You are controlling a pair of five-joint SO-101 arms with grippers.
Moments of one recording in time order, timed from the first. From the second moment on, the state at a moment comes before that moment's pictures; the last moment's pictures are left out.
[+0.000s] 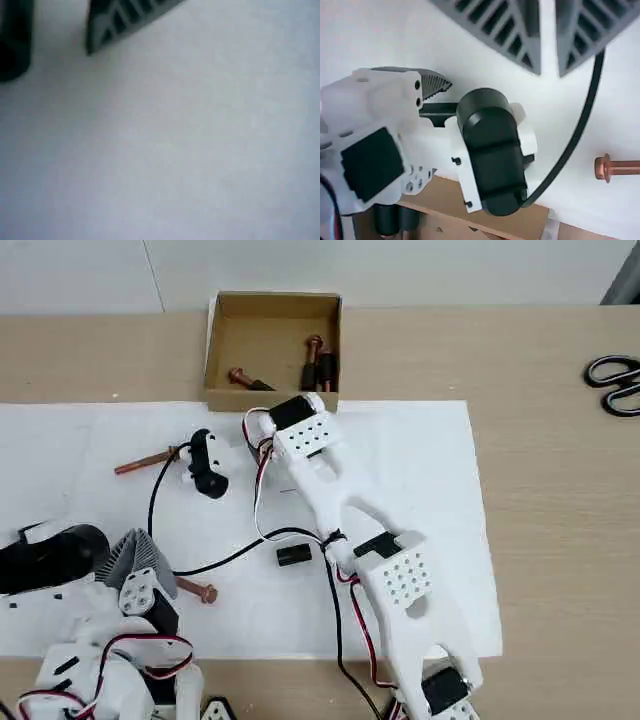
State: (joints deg) left arm -5.8 -98.9 50.9 85.4 20.8; right arm -33.6 49.1 -41.0 77.3 71.0
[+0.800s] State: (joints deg) left arm -5.8 -98.9 50.9 85.4 20.8; right arm -34.0 50.5 -48.1 78.9 67.1
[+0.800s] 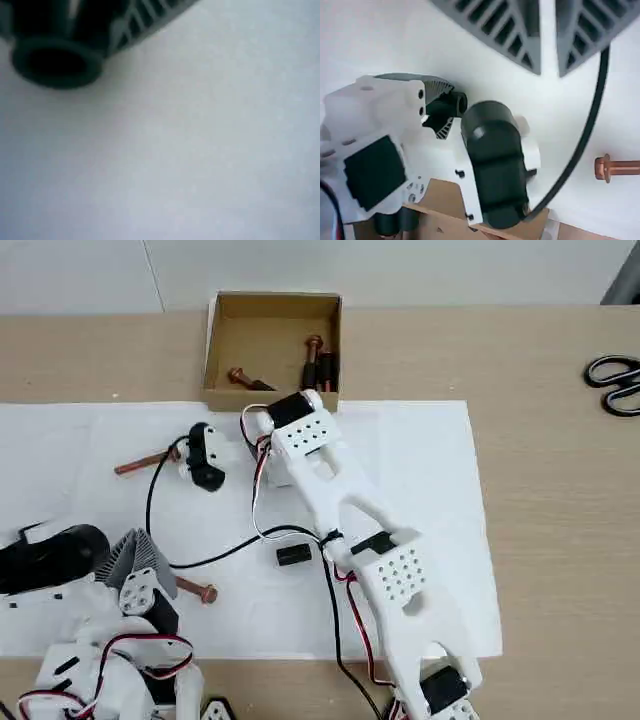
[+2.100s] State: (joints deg) left arm -5.8 -98.9 50.5 84.0 22.1; right arm -22.8 31.0 -55.9 99.3 11.6
